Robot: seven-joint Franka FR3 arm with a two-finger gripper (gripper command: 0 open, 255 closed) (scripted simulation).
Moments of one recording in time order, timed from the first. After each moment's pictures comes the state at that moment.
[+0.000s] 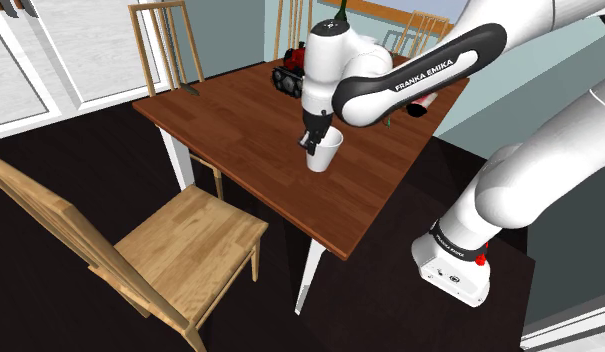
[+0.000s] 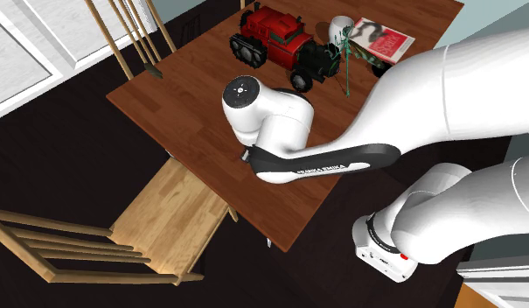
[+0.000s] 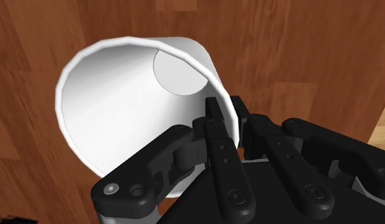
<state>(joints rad) 0.04 -0.21 0.33 -2.48 -0.20 2.29 0.37</state>
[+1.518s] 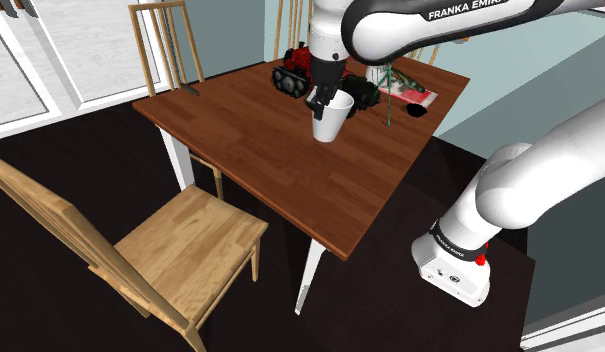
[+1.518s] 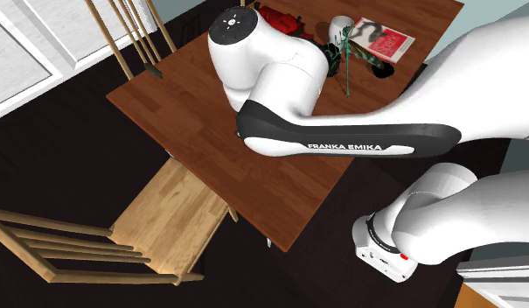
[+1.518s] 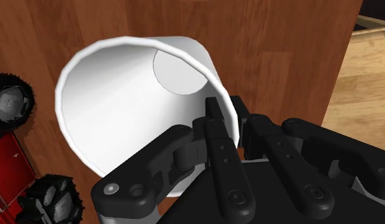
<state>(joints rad) 0.06 -0.34 0.30 -2.29 -0.13 1.98 0.26</state>
